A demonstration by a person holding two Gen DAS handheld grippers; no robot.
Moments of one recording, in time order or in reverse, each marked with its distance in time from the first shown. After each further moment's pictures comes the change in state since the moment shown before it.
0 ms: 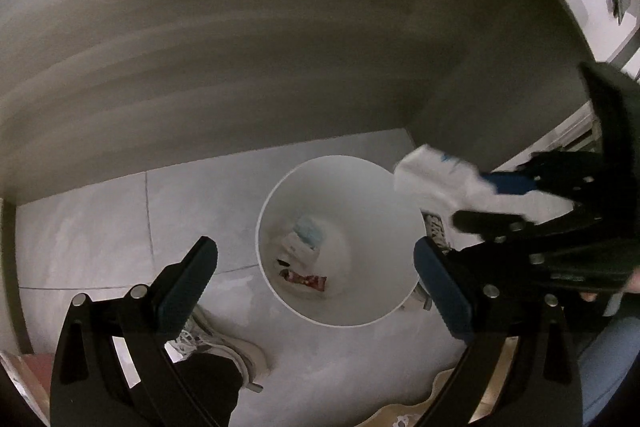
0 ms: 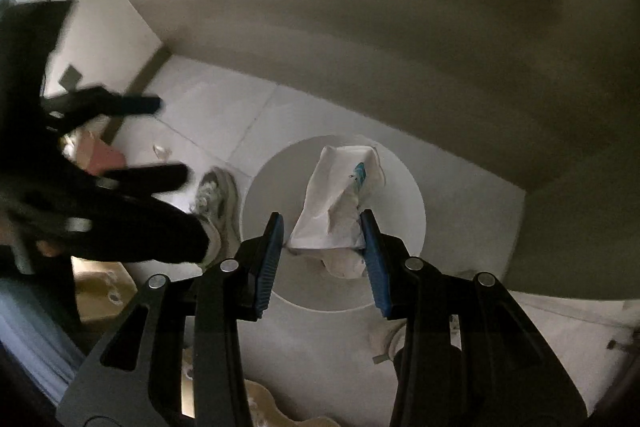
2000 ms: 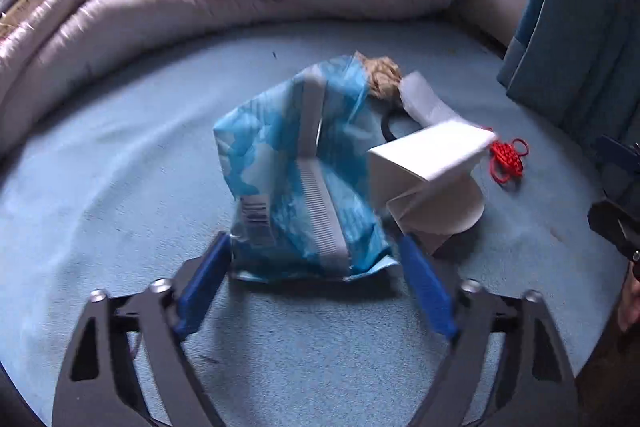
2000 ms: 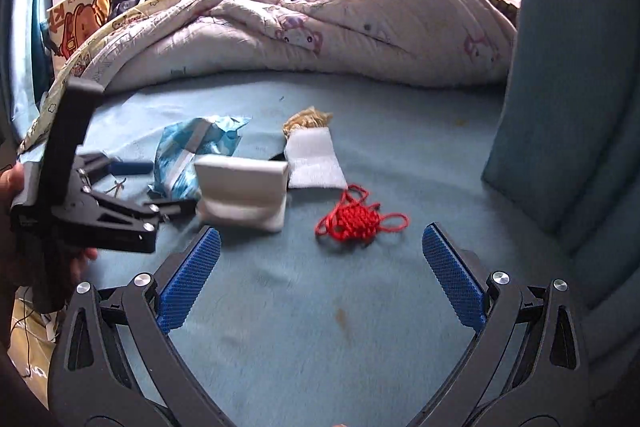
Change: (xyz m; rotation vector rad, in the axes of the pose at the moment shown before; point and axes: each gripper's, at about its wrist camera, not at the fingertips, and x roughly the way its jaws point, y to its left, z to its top) left arm -0.224 -0.018 0.294 0.026 -0.250 0.167; right arm -0.322 -0.032 0.221 0.020 -0.568 -0.219
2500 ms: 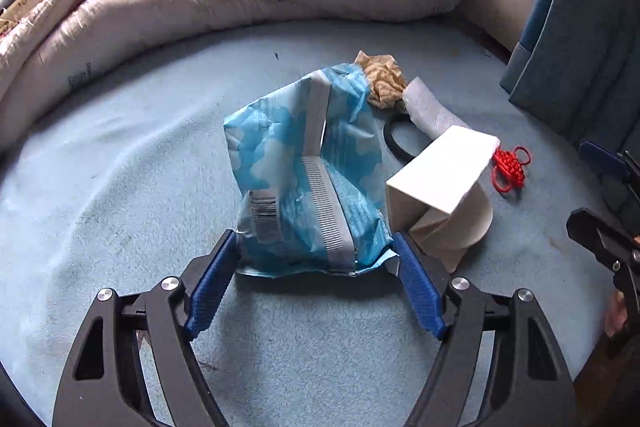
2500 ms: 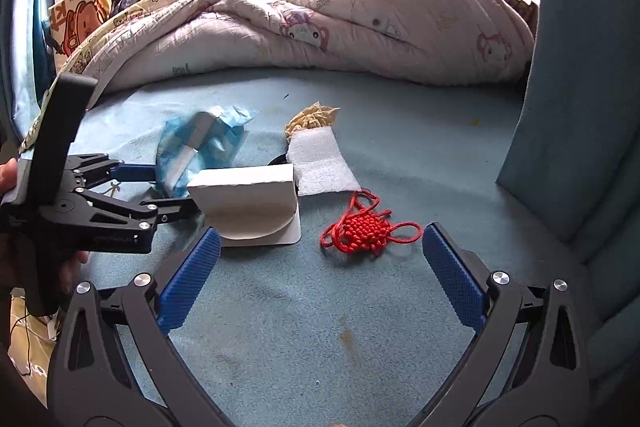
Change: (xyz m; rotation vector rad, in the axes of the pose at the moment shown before) left arm -0.006 0.000 0.006 -0.011 -0.020 0.015; right arm 0.014 -0.001 0.001 0.006 0.008 0.018
